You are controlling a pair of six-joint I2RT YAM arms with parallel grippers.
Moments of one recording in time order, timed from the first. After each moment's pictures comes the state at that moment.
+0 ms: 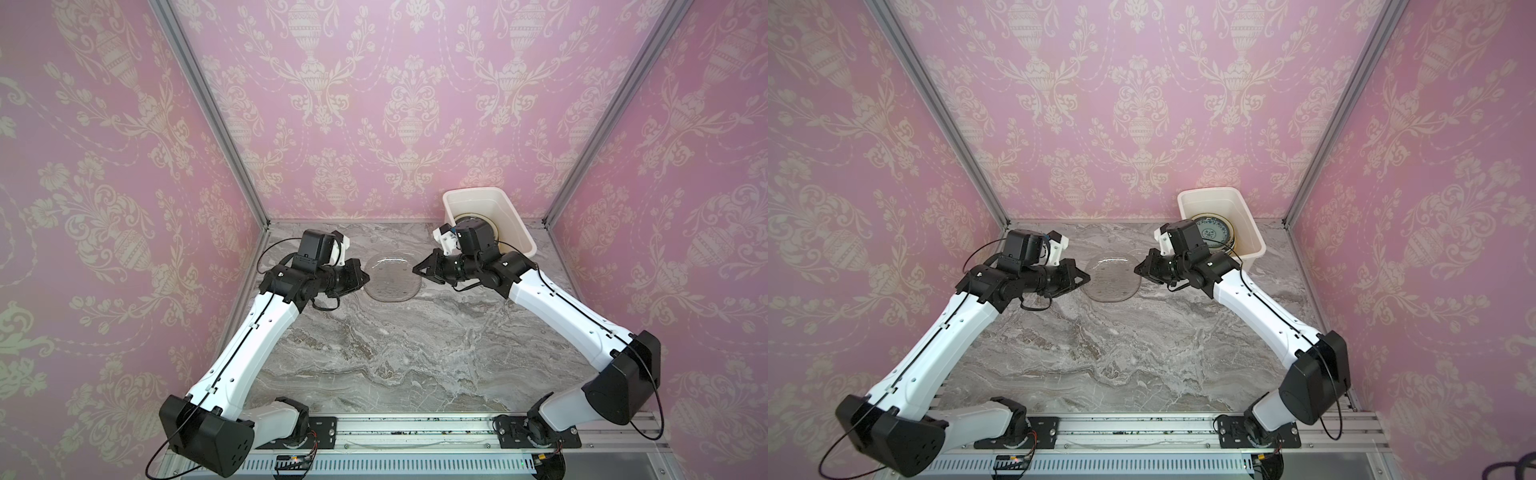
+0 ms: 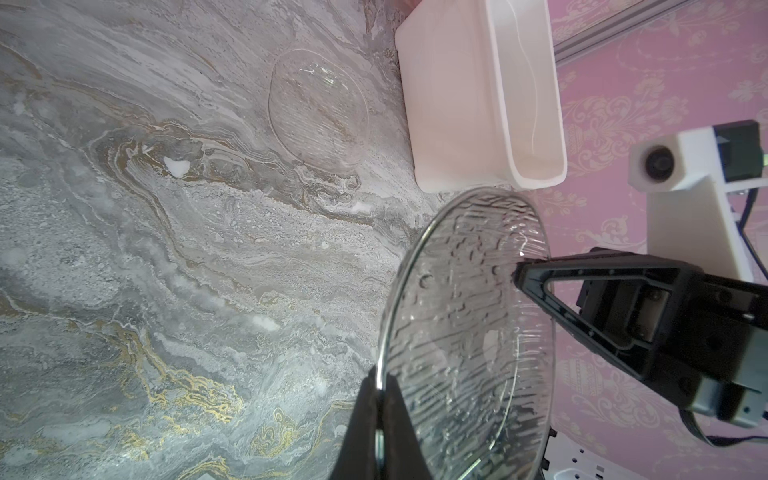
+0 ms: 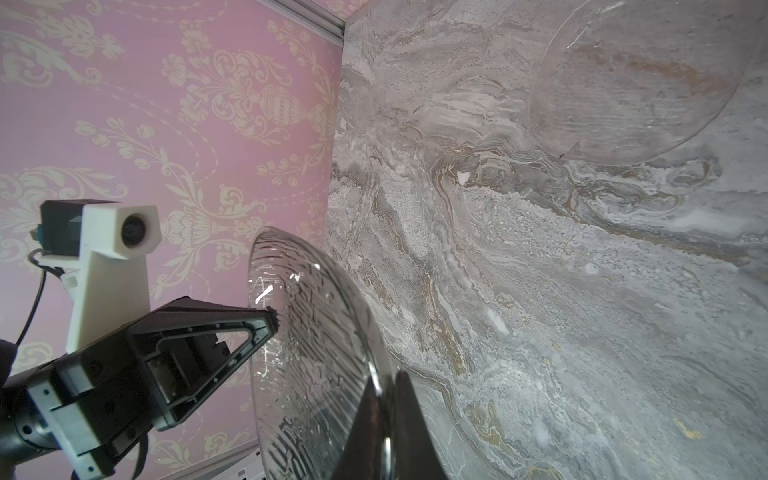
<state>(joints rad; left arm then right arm) -0.33 1.24 1.29 -0.84 0.41 -0.65 0.56 1.51 1.40 -0.54 -0.44 0.84</state>
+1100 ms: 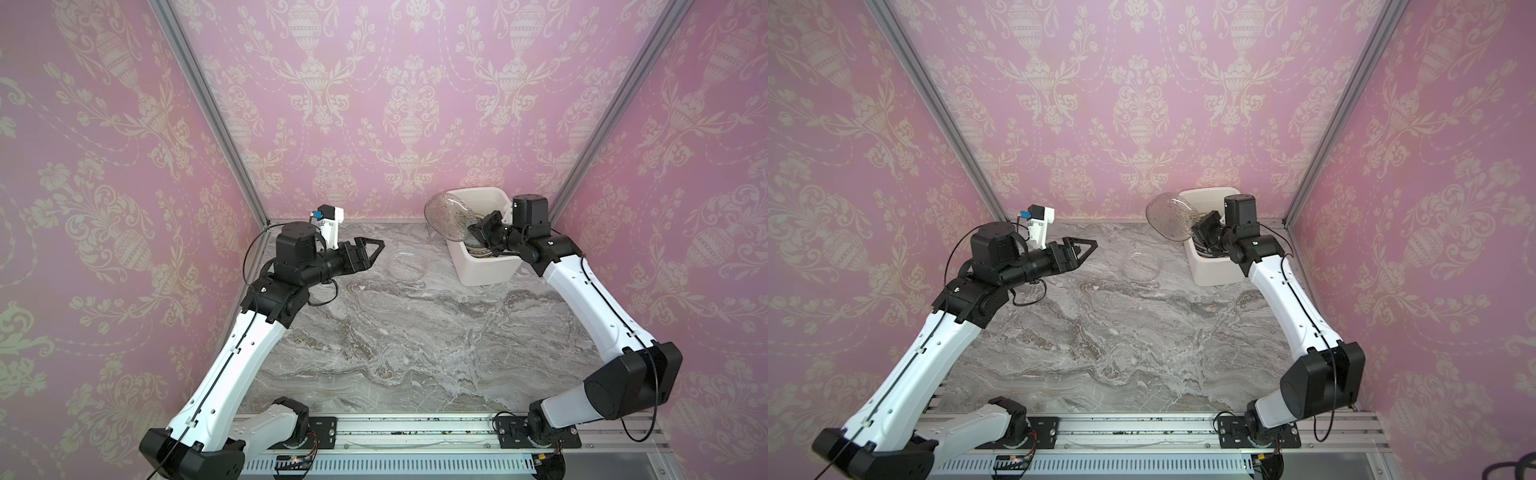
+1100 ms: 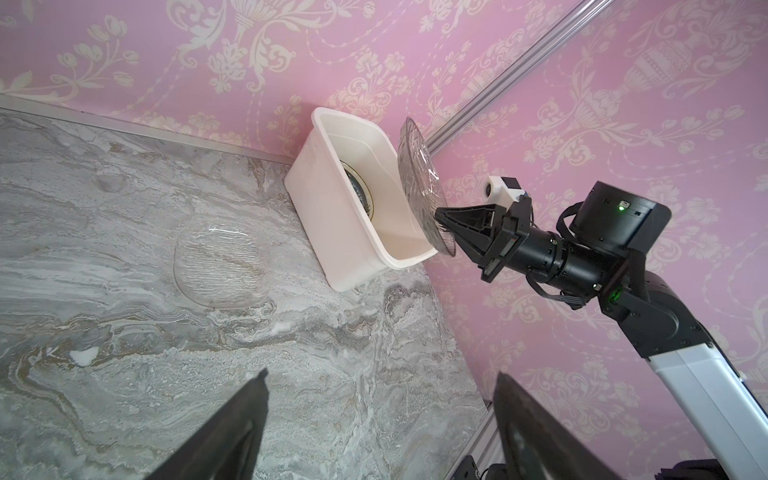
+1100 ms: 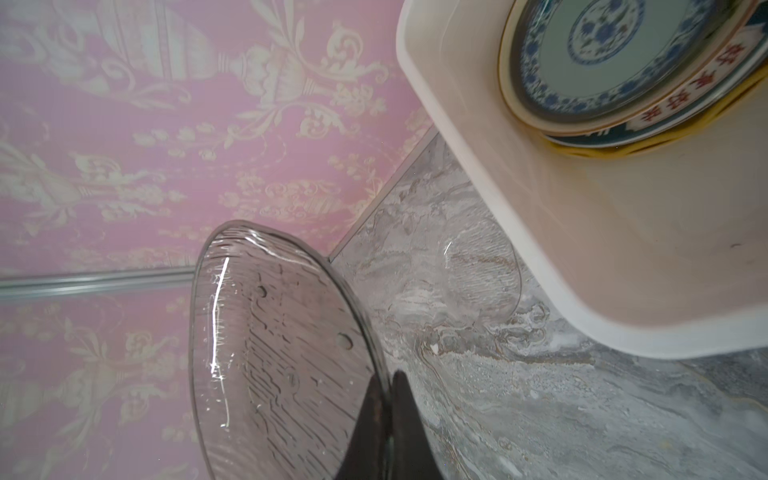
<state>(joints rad) -0.34 1.13 1.29 -0.48 0.46 -0.63 0.18 1.48 1.48 -0.51 -0.23 1.15</state>
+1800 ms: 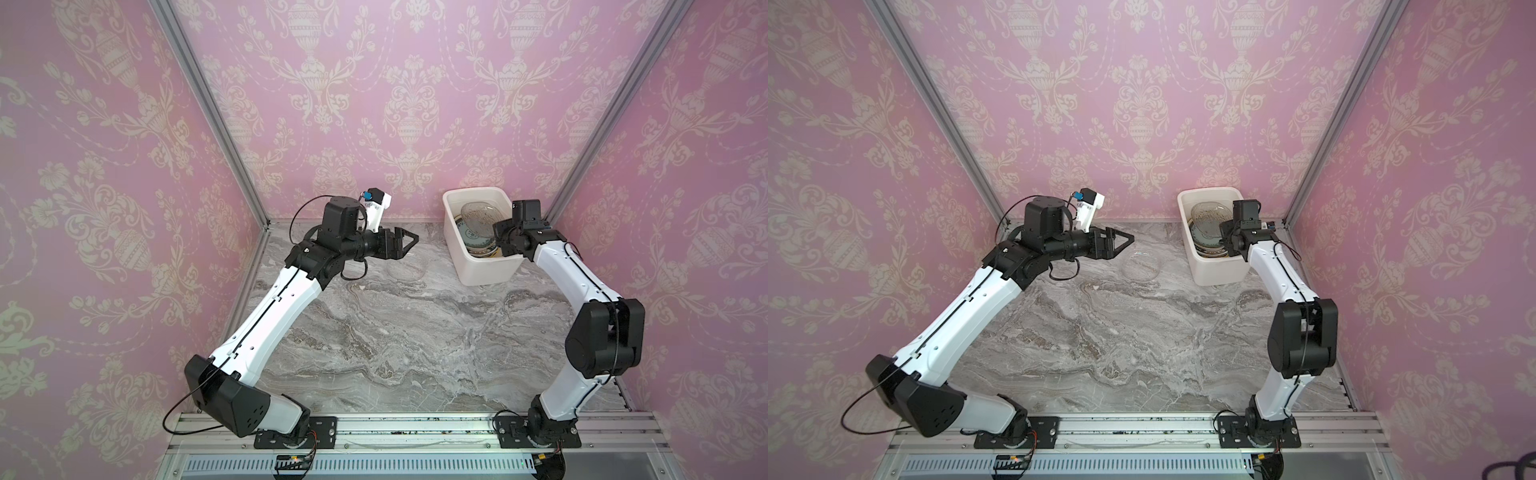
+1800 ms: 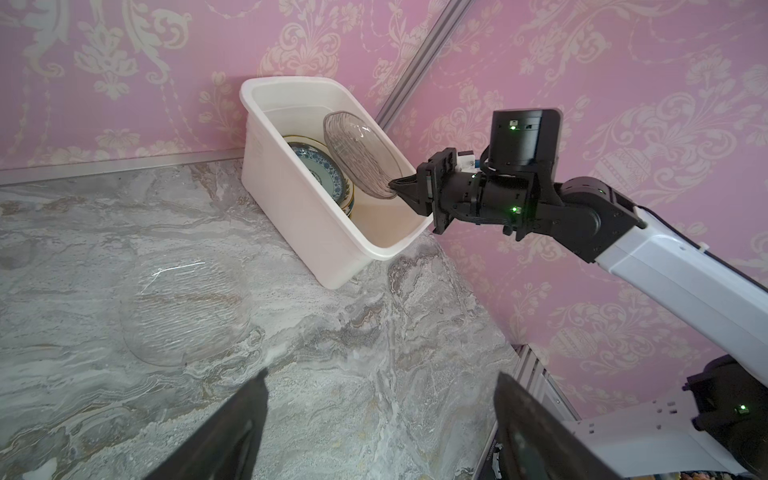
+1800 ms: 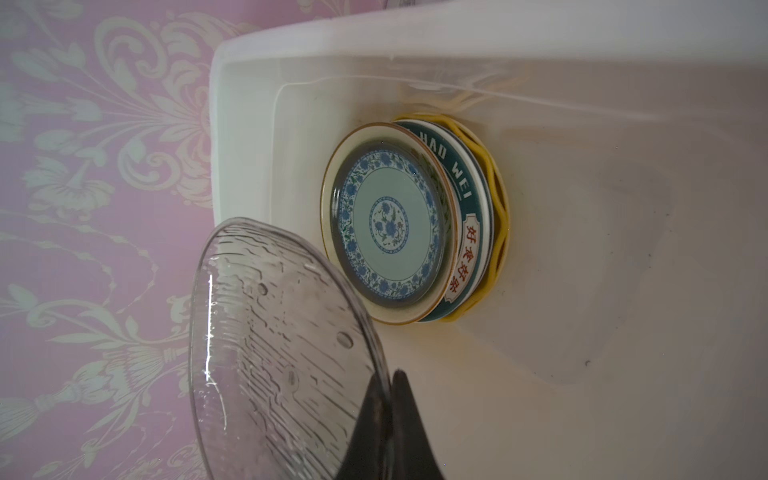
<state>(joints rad) -0.48 1.48 1.59 -0.54 0.47 -0.39 0.04 1.77 1.52 -0.49 0.05 1.36</state>
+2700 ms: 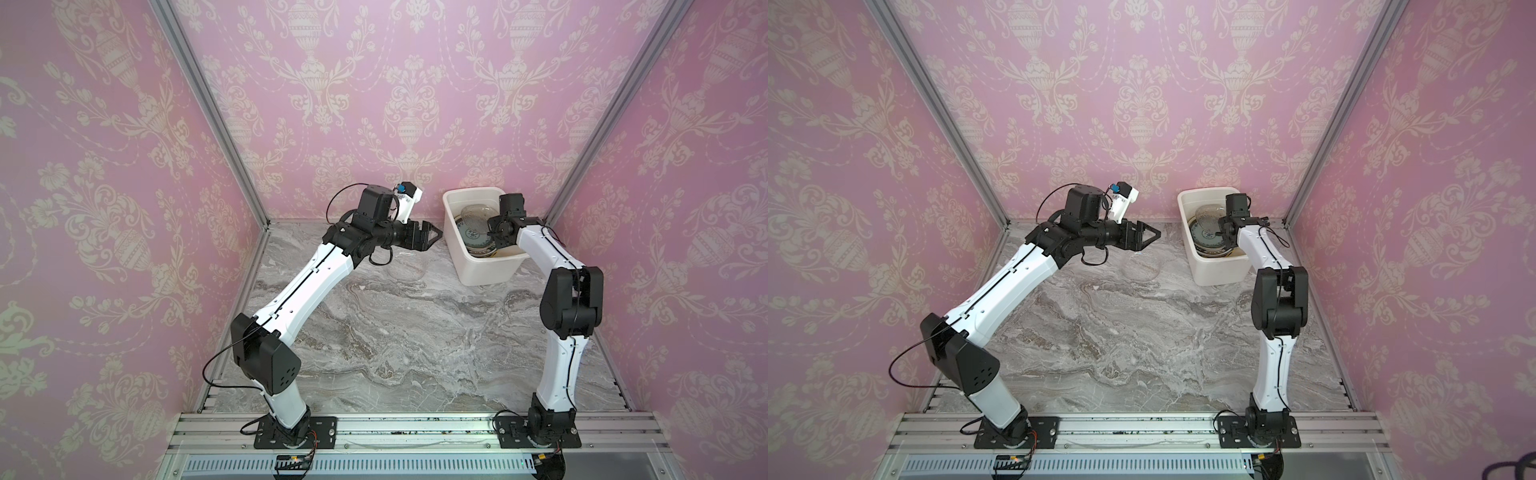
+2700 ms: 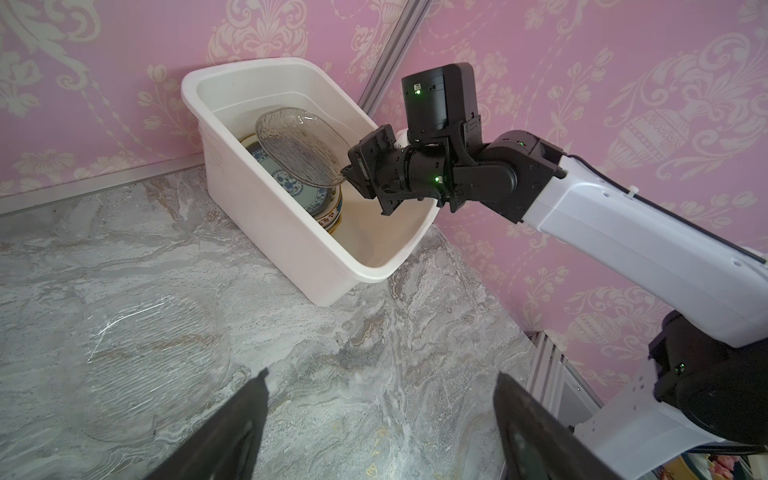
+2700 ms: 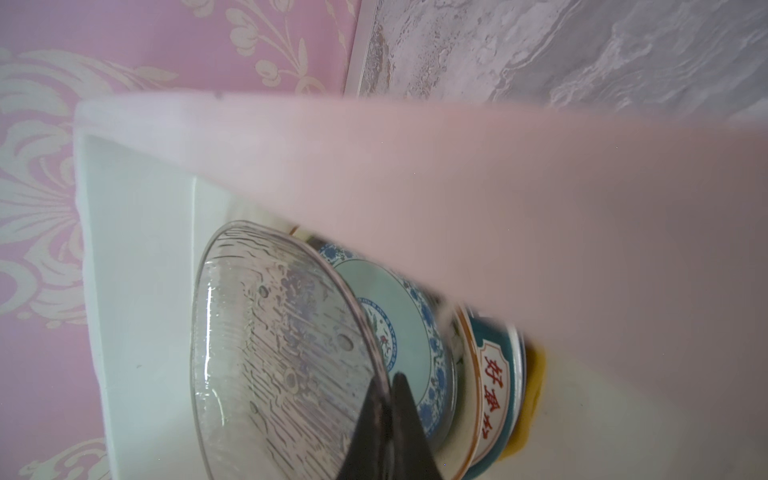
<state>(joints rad) -0.55 1.72 1.80 -0.57 0.46 -0.33 0.03 2.11 1.83 -0.55 0.15 1.34</state>
